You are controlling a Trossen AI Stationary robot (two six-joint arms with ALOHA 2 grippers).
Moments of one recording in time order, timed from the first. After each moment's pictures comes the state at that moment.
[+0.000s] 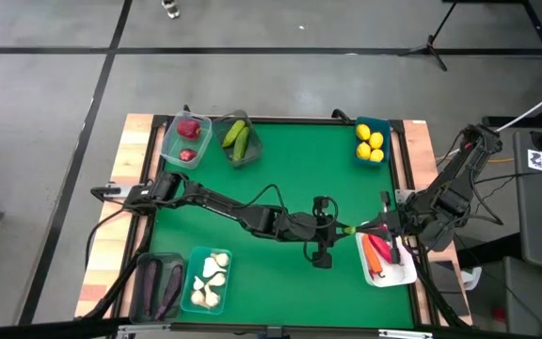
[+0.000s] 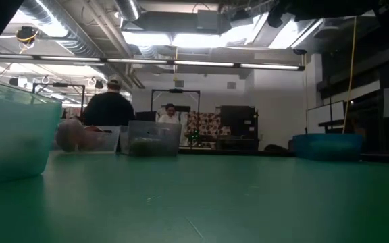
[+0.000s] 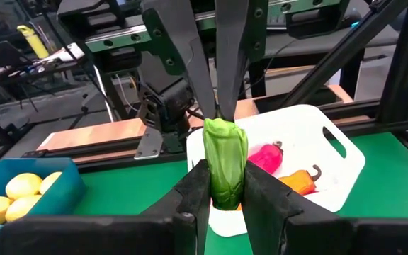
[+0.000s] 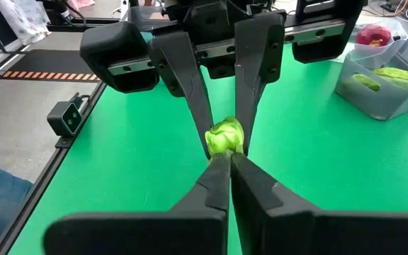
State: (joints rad) left arm -0.24 2.22 1.81 0.14 -0.35 0.13; right arm 0.93 0.76 0.67 -0.51 0.77 0.47
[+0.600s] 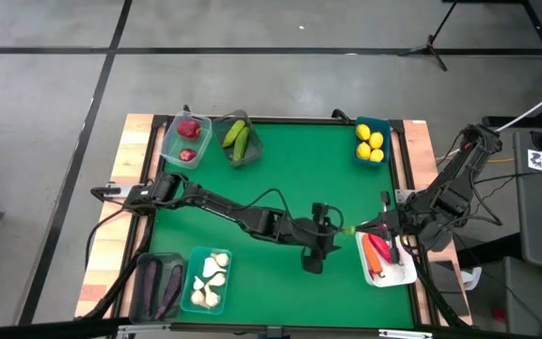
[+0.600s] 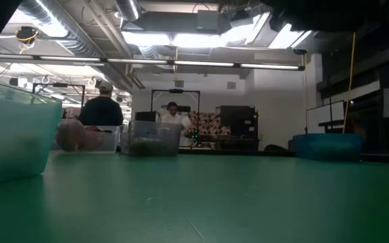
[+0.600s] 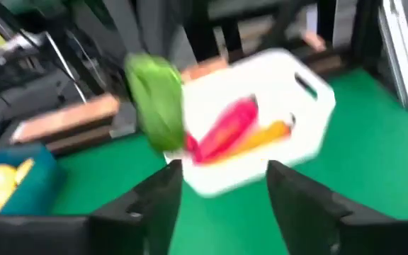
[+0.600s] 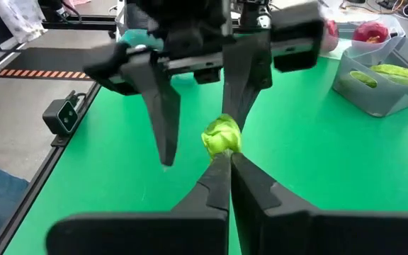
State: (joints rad) left arm -0.25 2.22 1.81 0.00 -0.28 0.20; right arm 0.93 0.76 0.67 -0.52 0.77 0.47
